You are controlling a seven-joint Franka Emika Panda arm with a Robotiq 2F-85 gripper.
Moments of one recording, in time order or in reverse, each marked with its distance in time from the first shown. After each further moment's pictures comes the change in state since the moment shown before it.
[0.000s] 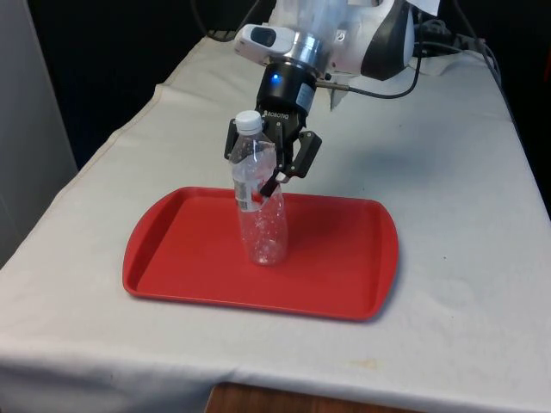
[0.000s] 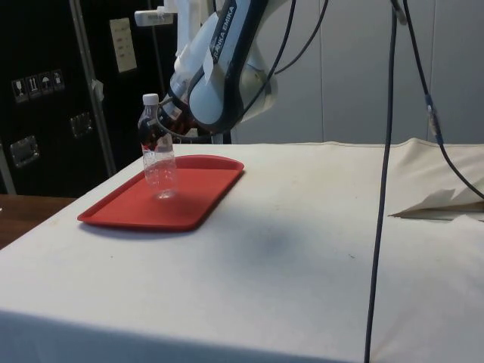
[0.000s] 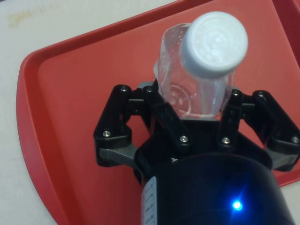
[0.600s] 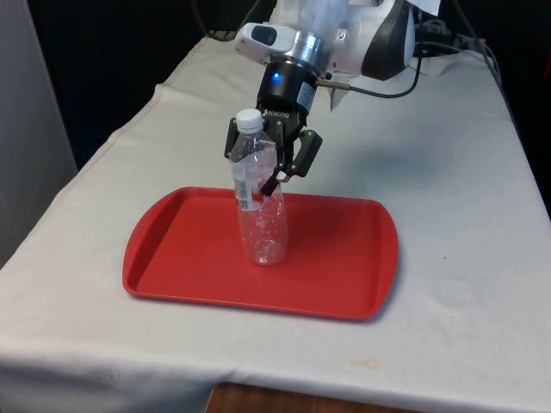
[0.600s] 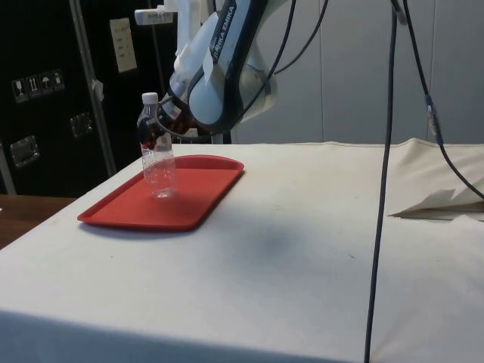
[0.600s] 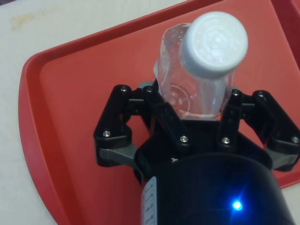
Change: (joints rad) arm 0.001 0.000 0.000 0.001 0.000 0.010 0.000
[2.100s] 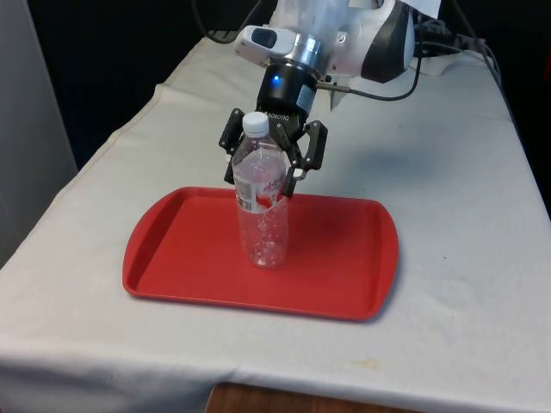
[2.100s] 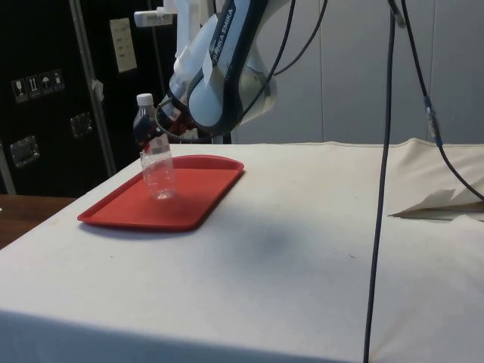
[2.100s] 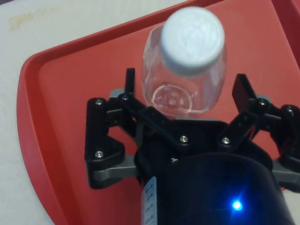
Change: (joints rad) arm 0.001 0.011 -0.001 0.007 0.000 0.003 -0.001
